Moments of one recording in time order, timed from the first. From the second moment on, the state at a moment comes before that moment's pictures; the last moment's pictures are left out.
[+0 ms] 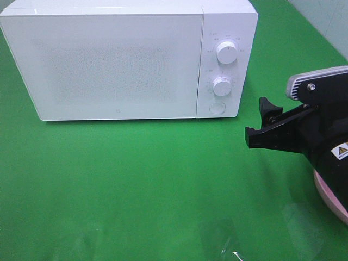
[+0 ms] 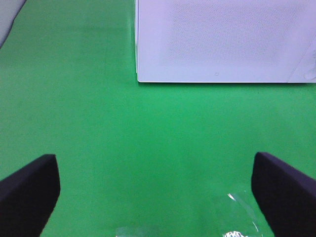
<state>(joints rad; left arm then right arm) 0.08 -0.01 -0.52 -0.22 1.07 0.16 0.90 1.49 -0.27 0.95 -1.20 -0.51</state>
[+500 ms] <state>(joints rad) 0.08 -0.01 -0.52 -0.22 1.07 0.16 0.96 1.49 -0.27 1.02 -1.20 -0.52</state>
